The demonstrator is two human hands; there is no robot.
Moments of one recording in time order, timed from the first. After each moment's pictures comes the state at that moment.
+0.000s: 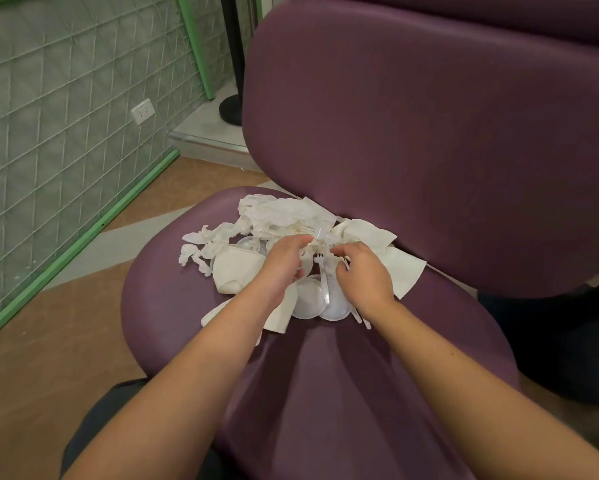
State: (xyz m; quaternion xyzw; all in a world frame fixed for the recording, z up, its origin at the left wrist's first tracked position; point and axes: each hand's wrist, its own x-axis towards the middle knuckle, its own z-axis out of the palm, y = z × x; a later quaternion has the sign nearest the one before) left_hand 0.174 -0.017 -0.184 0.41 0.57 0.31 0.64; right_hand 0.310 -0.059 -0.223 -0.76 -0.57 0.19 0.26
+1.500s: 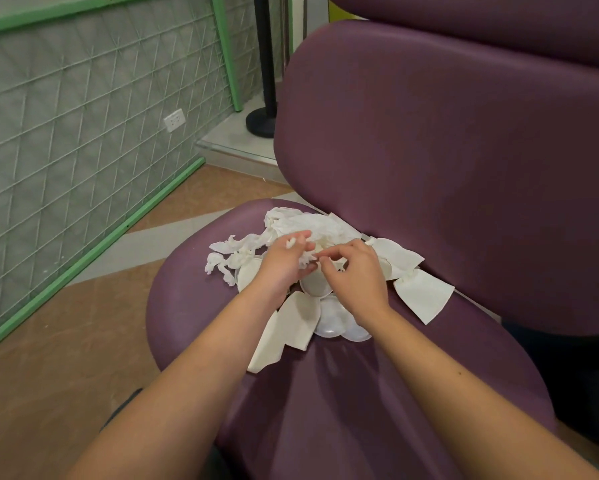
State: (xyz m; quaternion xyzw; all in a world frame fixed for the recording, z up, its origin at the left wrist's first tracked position) left_hand 0.140 0.007 -0.184 0.39 0.51 0.40 0.66; right_hand 0.263 -0.034 -0.202 -0.69 -0.58 0.20 0.39
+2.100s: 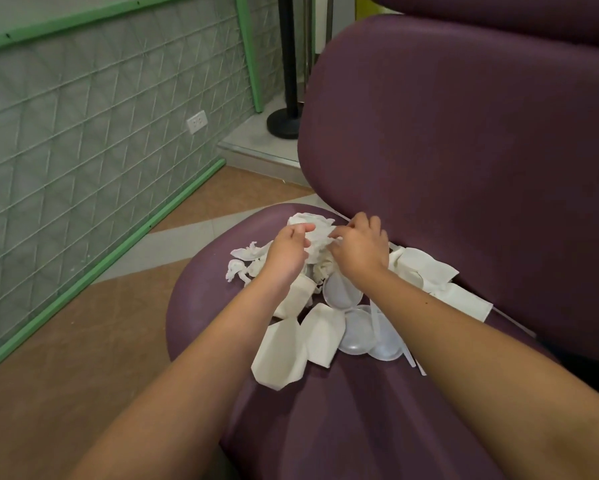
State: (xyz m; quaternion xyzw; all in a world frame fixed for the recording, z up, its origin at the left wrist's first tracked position) left_hand 0.117 0.049 -0.188 0.47 0.60 0.38 0.52; right_hand 0.251 0.058 -0.214 -0.74 -0.66 0.03 0.13
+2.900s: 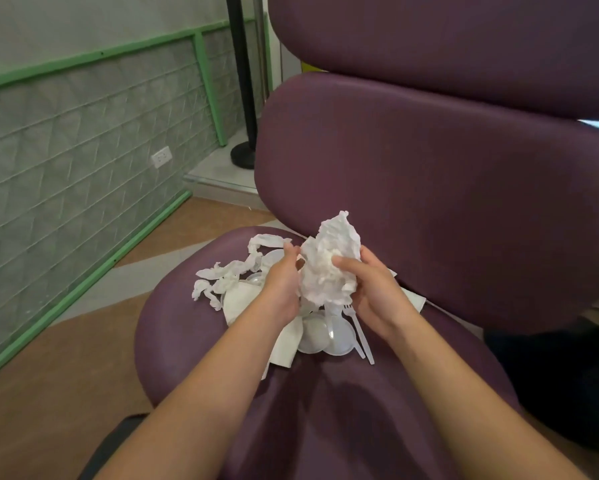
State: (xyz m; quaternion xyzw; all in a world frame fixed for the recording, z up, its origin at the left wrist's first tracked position) left_hand 0.172 -0.010 -0.155 0.31 0.48 0.37 0.73; right_hand 0.304 -0.070 -0.140 -0.44 -0.30 0.63 0.57
